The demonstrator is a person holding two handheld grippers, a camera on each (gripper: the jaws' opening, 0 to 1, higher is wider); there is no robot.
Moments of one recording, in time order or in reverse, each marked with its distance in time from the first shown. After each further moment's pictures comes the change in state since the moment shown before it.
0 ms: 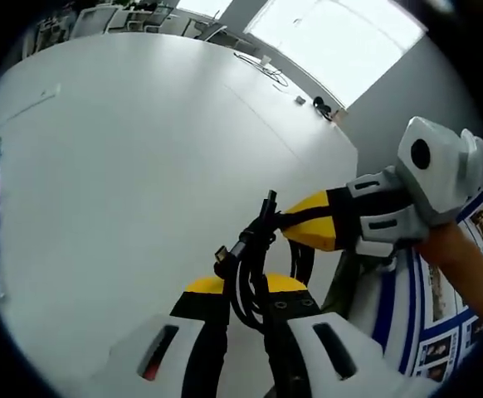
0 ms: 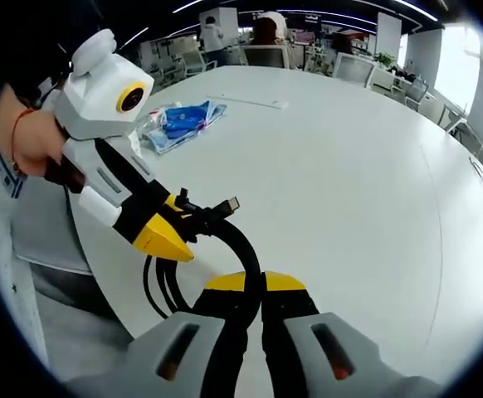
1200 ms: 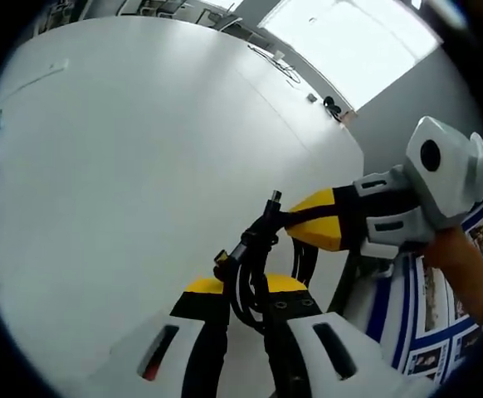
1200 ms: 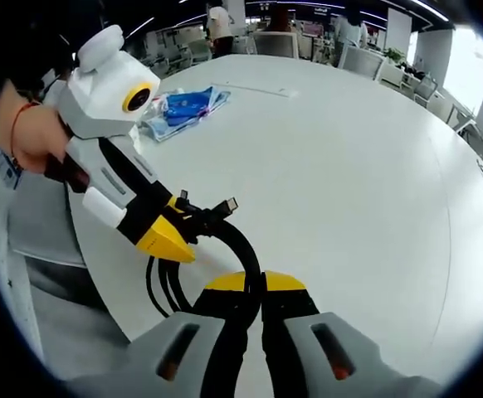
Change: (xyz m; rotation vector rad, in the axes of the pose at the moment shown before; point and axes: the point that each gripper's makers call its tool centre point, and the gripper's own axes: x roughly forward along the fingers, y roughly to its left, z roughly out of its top) left arm 0.015 0.015 -0.010 -0.071 0.032 -0.001; right arm 0.018 -0.002 -0.009 -0.020 0.057 0.026
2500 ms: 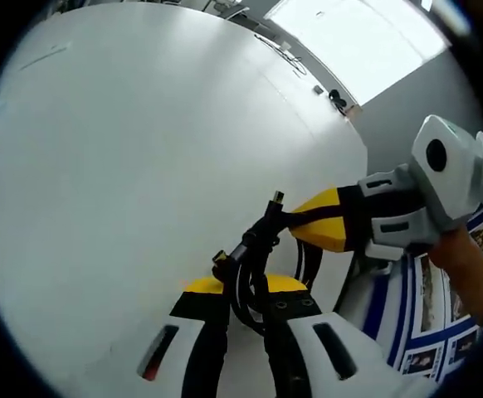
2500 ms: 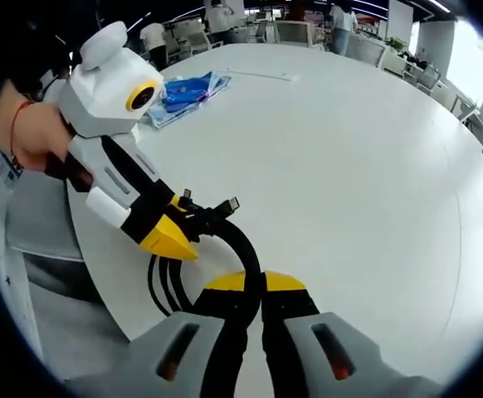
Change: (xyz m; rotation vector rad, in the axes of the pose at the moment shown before) left arm 0.015 0.008 -0.013 -0.032 0.047 -0.003; right arm 0.012 0.002 -0.017 0.017 0.049 0.017
